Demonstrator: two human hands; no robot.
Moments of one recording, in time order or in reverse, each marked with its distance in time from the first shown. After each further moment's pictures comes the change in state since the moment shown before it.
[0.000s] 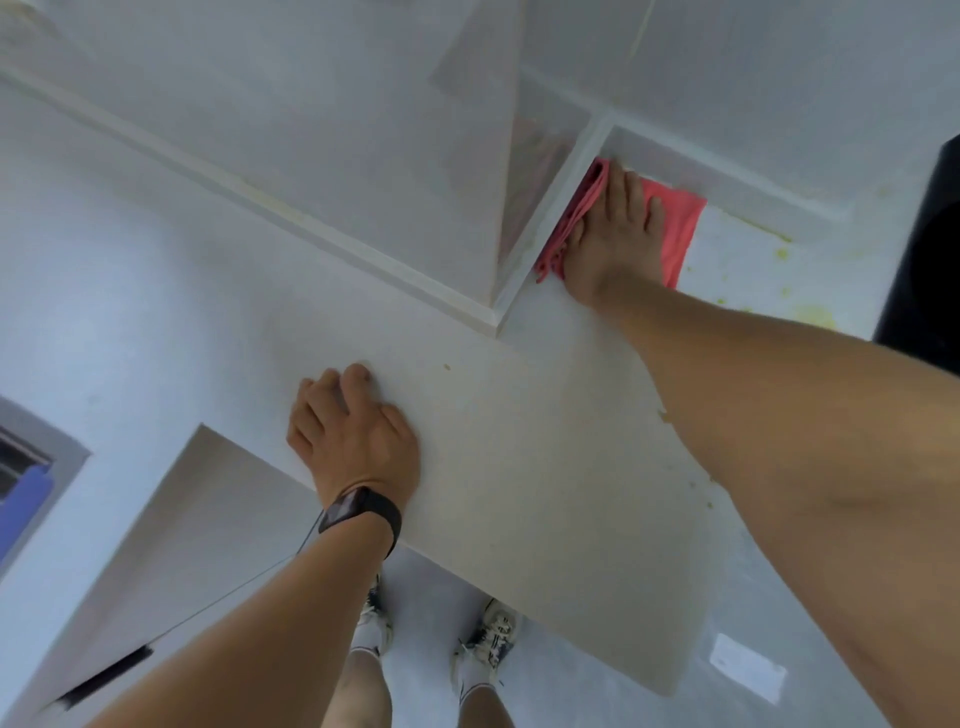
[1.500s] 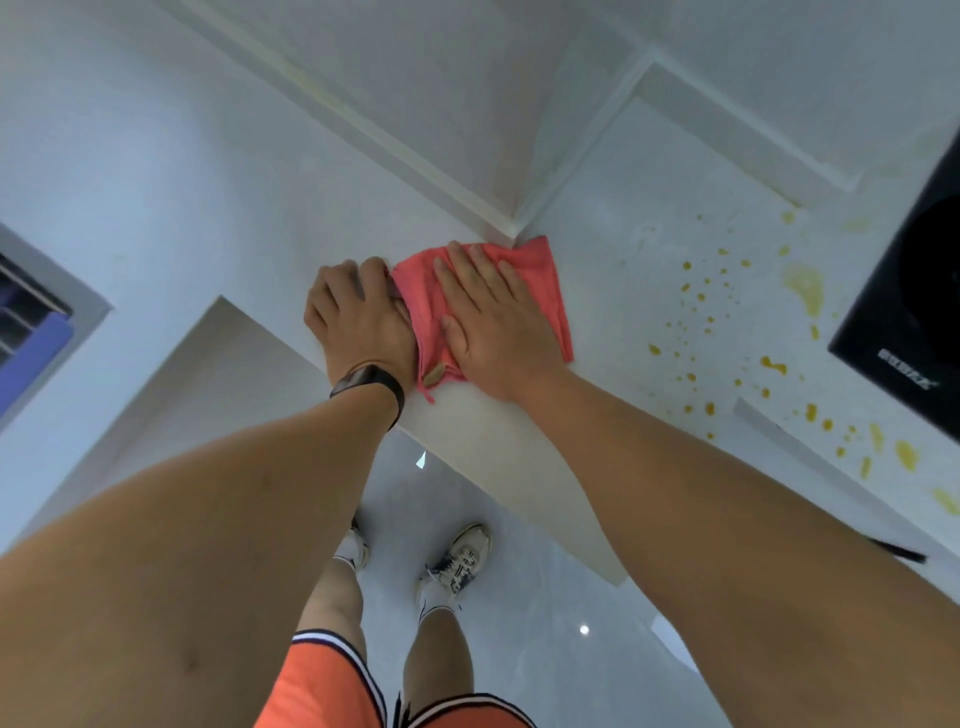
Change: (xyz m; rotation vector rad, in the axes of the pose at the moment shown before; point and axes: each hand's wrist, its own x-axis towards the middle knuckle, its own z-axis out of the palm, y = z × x) left_hand 0.000 -0.005 0.004 -0.086 0.078 0.041; right_hand -0.182 -0.079 0.033 0.001 -0.072 -0.655
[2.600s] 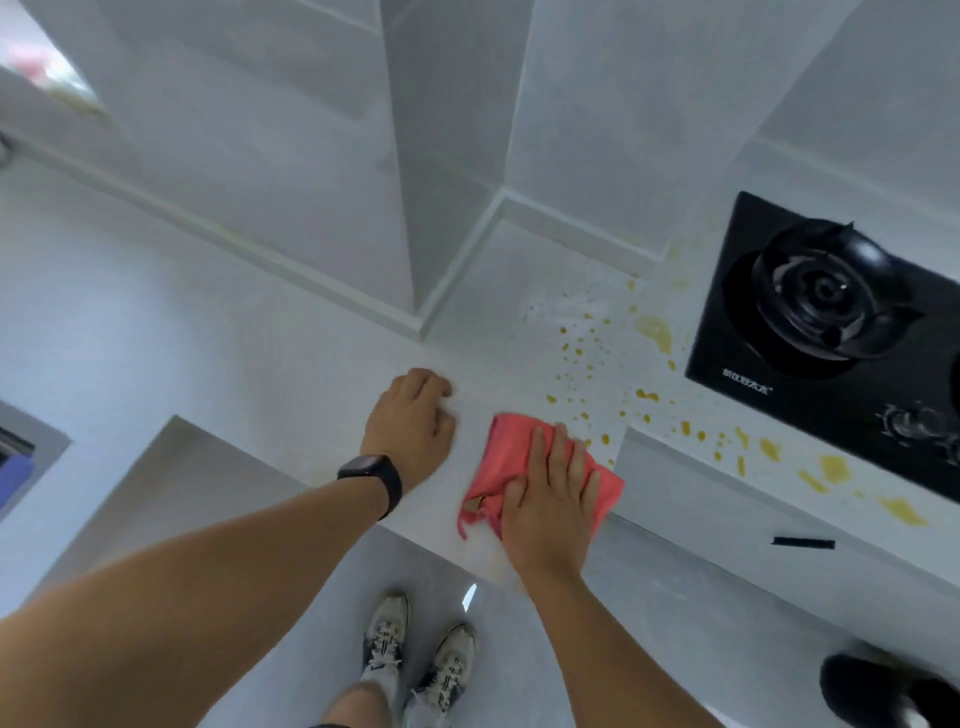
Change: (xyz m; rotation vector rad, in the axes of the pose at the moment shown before) left_hand -0.051 0.071 -0.010 -0.103 -0.343 0.574; right_hand -0.180 0.003 0.027 0.143 0.135 0.860
